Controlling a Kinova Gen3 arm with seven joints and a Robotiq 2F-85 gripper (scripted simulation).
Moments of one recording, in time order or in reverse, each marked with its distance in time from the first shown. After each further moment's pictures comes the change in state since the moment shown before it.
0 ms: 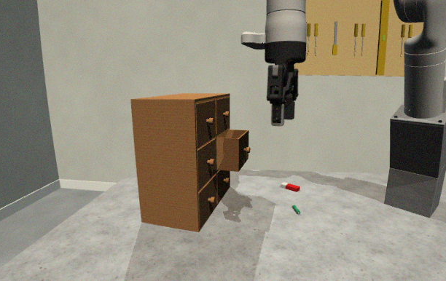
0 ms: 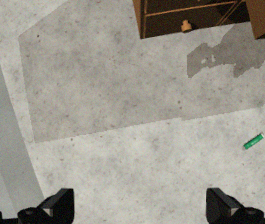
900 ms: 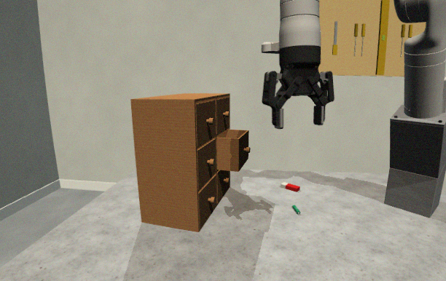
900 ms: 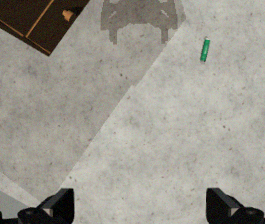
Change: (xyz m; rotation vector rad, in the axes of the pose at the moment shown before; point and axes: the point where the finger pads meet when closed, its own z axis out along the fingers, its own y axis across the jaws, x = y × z) arm -0.029 0.010 0.008 -0.003 -0.032 0.773
